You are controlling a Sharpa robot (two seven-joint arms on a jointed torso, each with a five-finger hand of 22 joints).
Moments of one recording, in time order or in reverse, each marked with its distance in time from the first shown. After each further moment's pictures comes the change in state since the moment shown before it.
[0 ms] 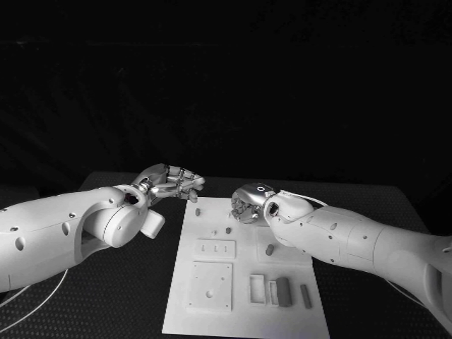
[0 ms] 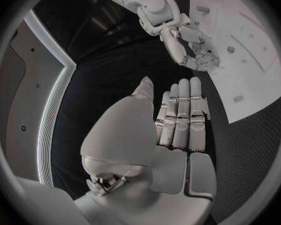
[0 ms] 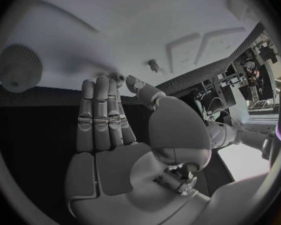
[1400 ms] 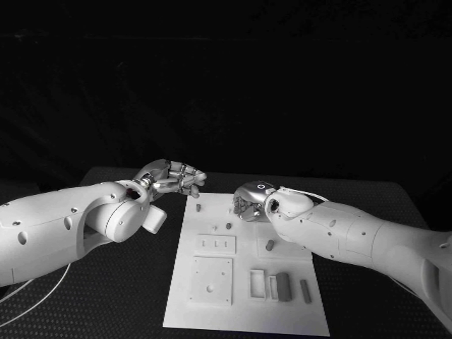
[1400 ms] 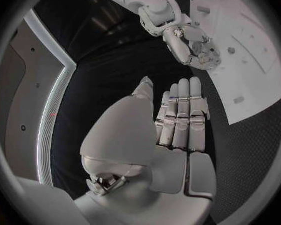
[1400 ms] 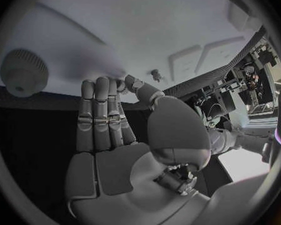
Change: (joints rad) left arm 0.000 0.005 0.000 -0.001 0.000 0.000 -0.001; left_hand 0.000 0.000 0.000 0.000 0.000 0.000 0.000 -0.004 0.000 0.000 0.000 -0.008 0.002 0.000 0.000 -0.004 0.003 0.006 0.004 -0.003 -0.004 0.001; right arm 0.000 0.015 -0.016 -0.030 -0.029 0.044 0.006; right_hand 0.015 0.011 -0.021 -0.005 0.000 0.007 -0.009 0.000 0.006 0.002 -0.009 0.004 0.067 -0.011 -0.010 0.062 0.033 -0.003 0.000 -0.011 0.035 0.000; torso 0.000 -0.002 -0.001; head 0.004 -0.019
